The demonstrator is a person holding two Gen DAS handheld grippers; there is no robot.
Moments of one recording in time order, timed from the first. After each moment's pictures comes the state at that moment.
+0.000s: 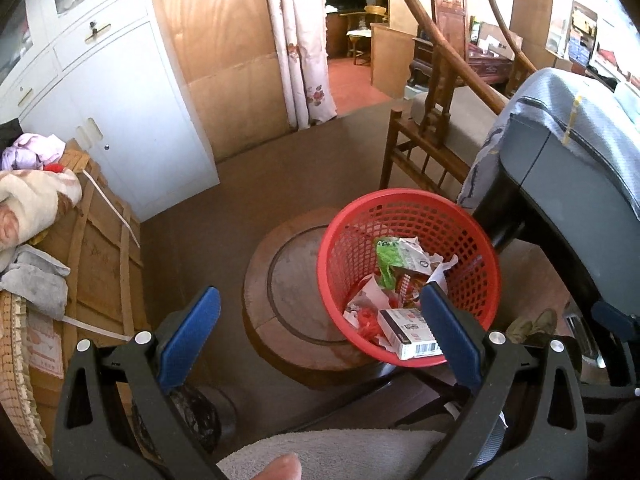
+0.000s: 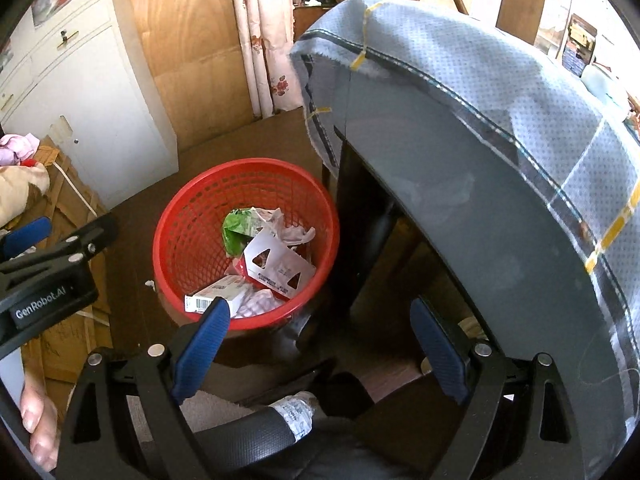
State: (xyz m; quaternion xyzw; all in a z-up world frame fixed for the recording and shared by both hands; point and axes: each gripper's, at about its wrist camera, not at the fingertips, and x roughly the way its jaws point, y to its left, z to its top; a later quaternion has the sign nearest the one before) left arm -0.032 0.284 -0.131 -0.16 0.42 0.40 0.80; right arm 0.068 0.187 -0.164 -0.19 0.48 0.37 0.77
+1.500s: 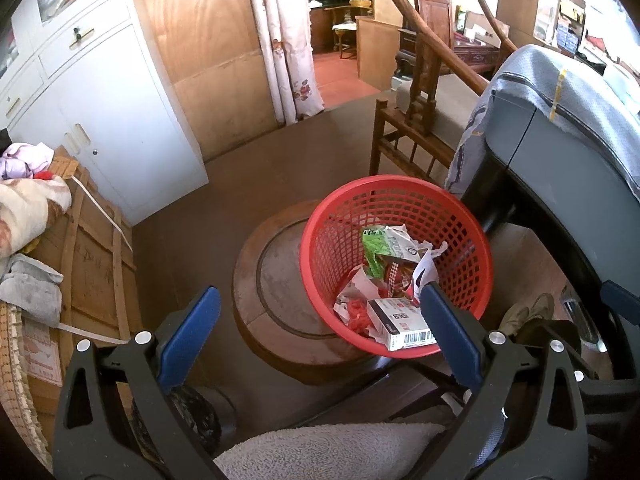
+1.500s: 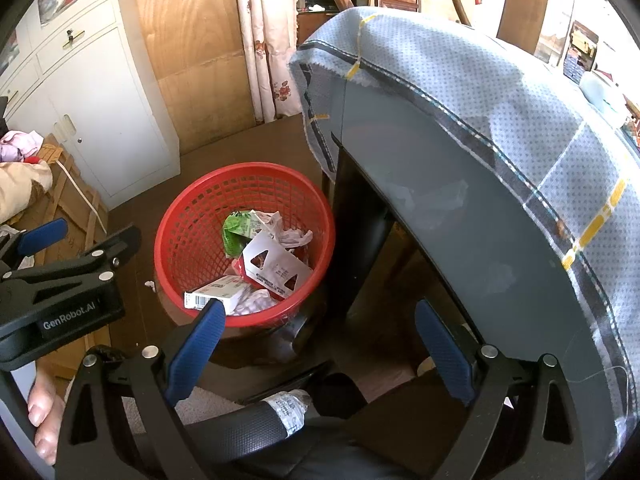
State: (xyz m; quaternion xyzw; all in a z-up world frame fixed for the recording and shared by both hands) left arm -0.024 0.277 -0.139 -0.16 0.44 0.38 0.80; right arm 0.068 0.178 -0.160 -0.19 0.47 0.38 0.78
